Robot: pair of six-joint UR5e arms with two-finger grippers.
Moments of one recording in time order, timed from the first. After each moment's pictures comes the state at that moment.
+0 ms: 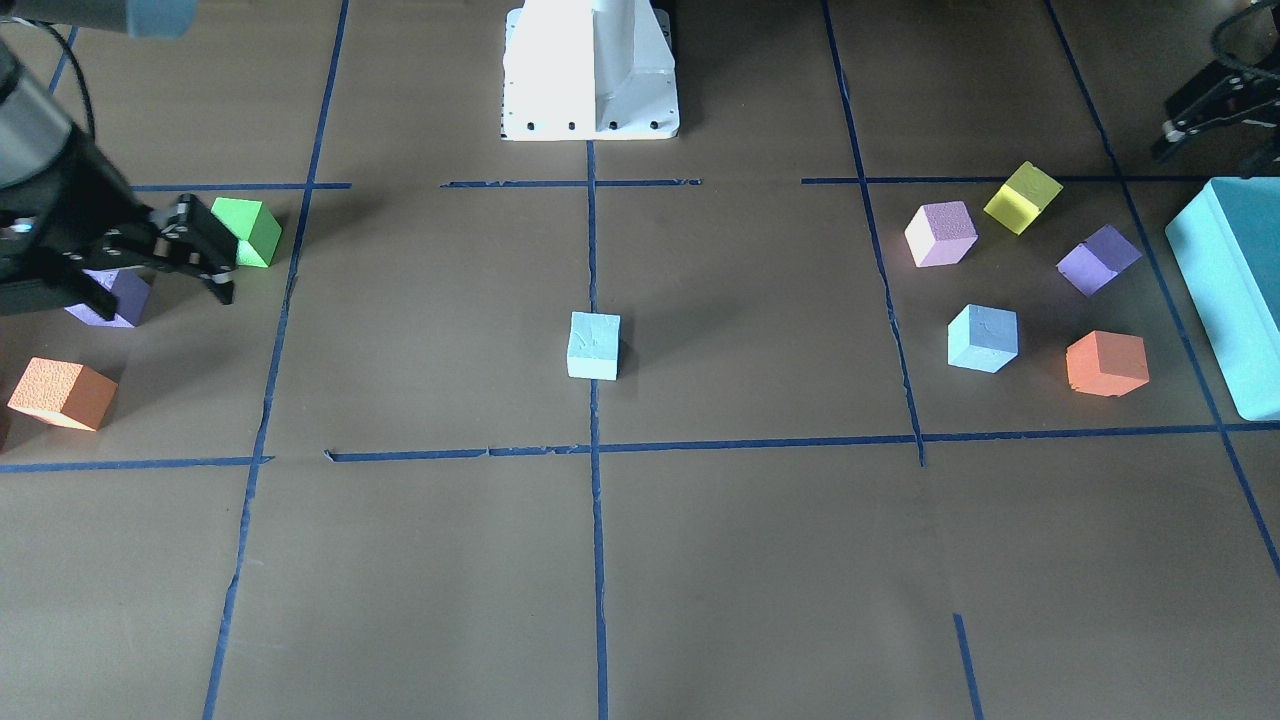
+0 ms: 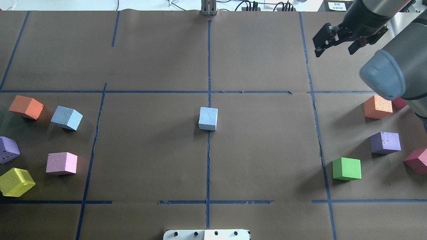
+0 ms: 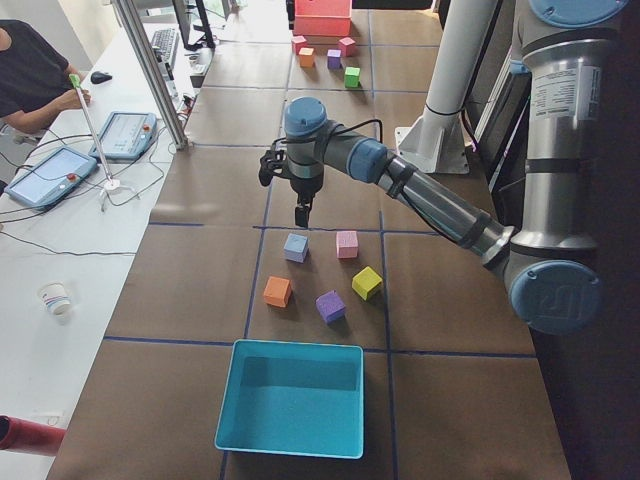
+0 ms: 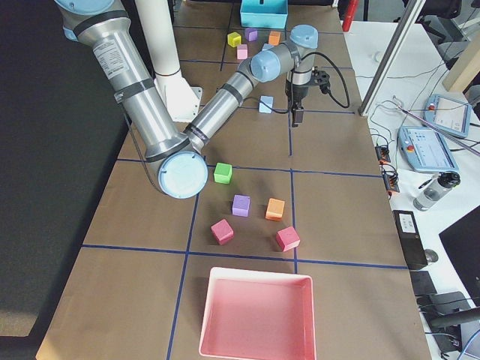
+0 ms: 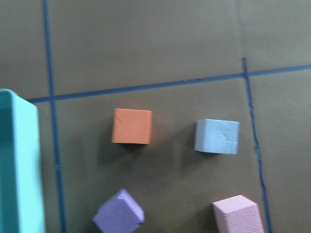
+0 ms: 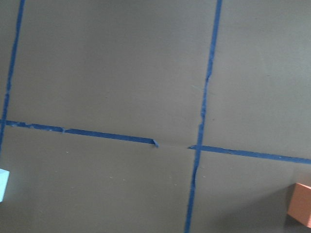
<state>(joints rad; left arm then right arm) -1.20 -1.58 -2.17 -1.42 -2.34 -0.46 1.18 -1.16 1.95 -1.95 2.26 0.39</state>
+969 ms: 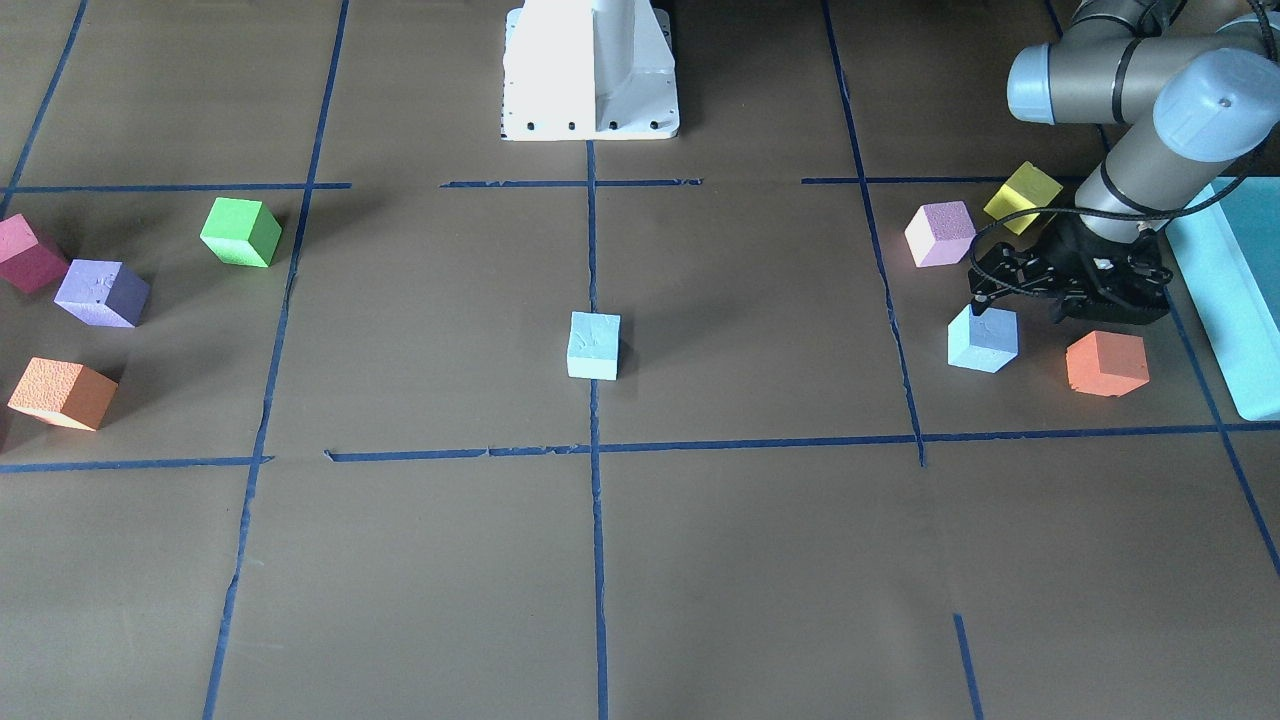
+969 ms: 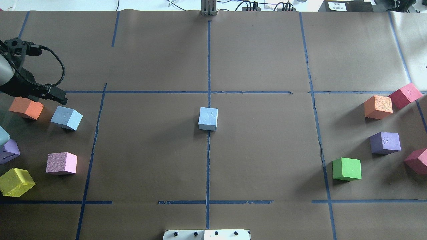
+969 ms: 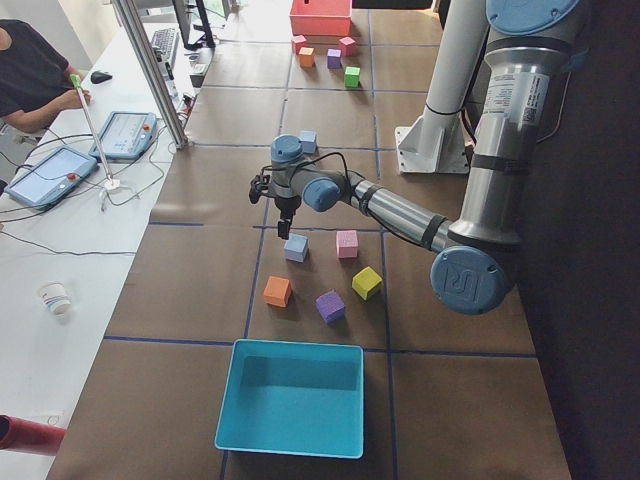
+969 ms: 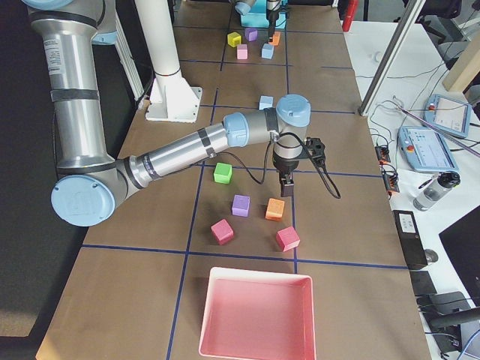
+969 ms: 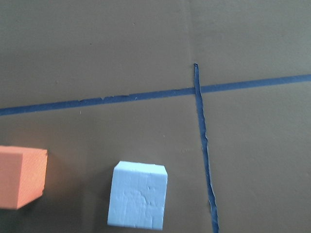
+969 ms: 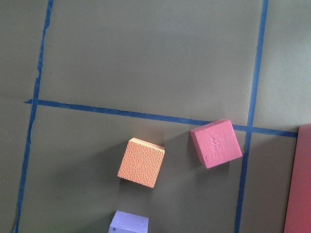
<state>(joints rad) -0.95 -1.71 -1.79 -1.82 -2.13 -0.70 1.45 -1.49 1.91 -1.81 2.34 0.09</state>
